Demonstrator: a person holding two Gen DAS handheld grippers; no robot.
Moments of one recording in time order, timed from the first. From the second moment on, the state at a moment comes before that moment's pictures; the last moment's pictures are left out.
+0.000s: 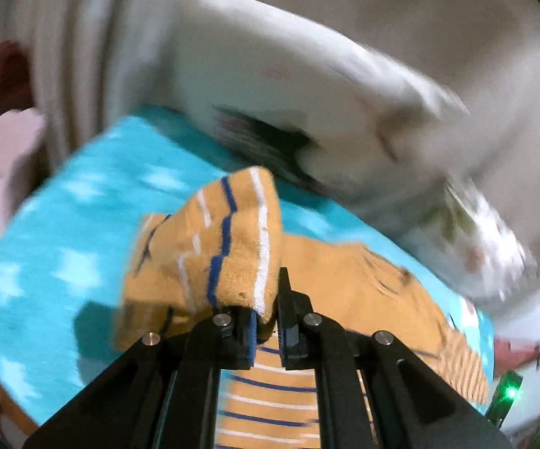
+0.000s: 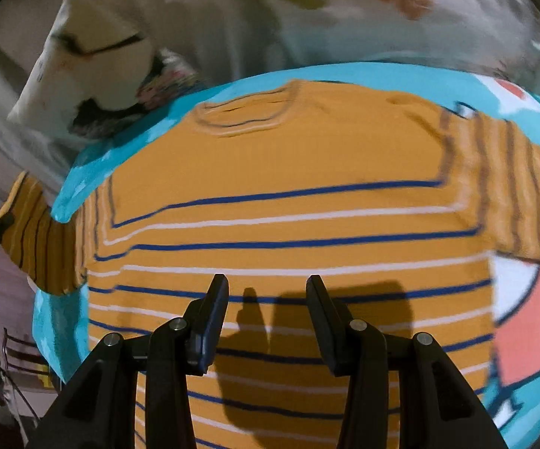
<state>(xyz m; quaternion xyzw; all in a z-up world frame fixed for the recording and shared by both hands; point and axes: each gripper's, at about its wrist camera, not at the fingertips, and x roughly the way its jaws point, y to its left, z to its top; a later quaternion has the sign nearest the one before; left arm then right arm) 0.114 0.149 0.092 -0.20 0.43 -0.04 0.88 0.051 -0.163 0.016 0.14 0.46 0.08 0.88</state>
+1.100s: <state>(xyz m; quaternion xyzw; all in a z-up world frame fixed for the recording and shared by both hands) 0.016 0.057 0.027 -0.19 0.53 -0.02 0.83 0.086 -0.162 0.042 0.05 0.41 0.21 0.89</state>
